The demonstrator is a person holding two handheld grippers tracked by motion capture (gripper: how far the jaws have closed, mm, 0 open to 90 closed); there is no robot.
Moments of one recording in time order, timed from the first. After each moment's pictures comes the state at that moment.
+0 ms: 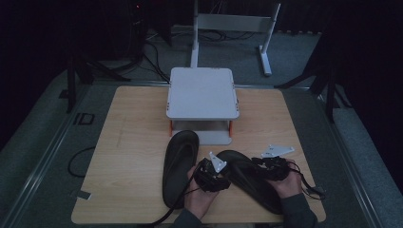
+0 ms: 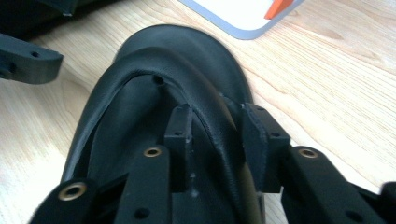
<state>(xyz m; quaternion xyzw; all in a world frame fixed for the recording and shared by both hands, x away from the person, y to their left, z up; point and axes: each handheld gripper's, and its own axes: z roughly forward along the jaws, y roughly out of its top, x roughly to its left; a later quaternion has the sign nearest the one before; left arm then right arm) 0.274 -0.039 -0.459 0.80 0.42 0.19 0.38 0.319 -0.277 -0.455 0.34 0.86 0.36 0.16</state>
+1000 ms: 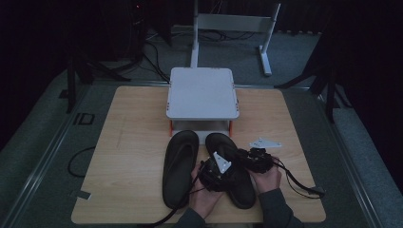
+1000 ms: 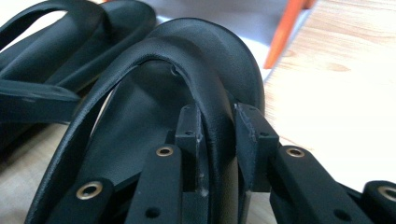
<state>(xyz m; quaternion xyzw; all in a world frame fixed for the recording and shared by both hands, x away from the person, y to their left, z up) 0.278 -0.055 -0.469 0.81 0.41 0.21 0.36 0.337 -0.230 -0.460 0.42 0.79 0.42 0.16</state>
